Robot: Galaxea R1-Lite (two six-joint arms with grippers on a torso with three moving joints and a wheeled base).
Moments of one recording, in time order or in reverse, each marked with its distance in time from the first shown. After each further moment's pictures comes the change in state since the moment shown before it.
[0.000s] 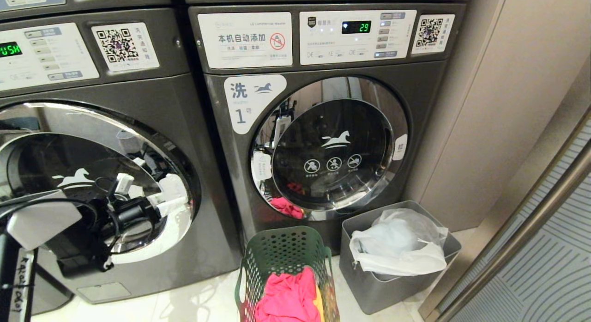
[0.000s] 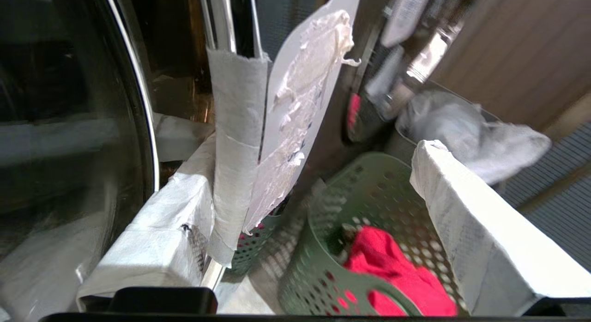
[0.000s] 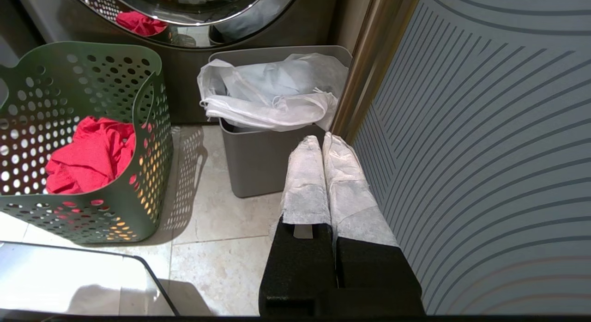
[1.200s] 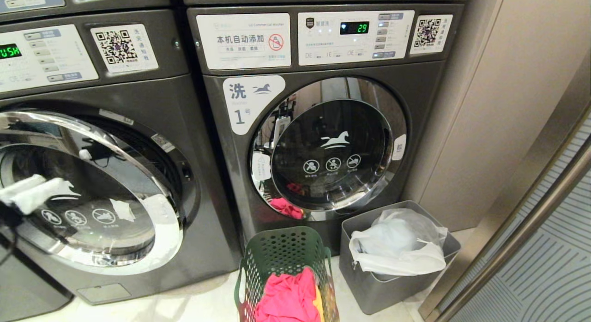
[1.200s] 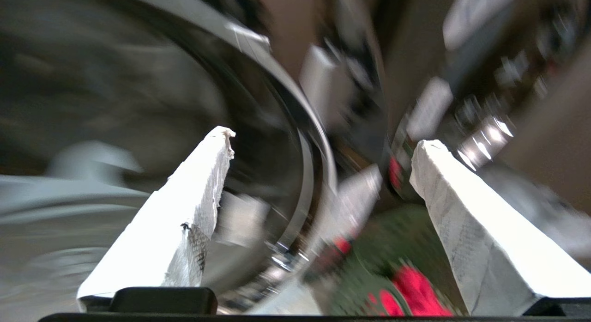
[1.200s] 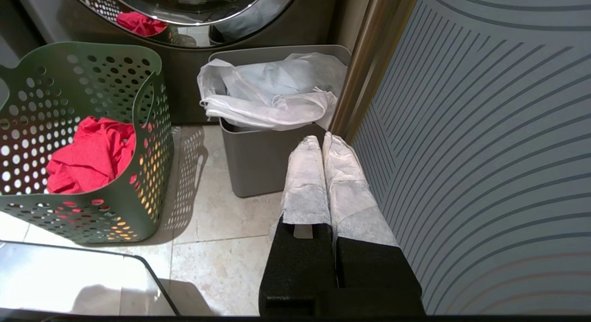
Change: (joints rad) left arm 0.508 -0.685 0.519 0.005 0.021 -0.051; right arm 0.001 0.000 0.000 0.000 0.000 0.001
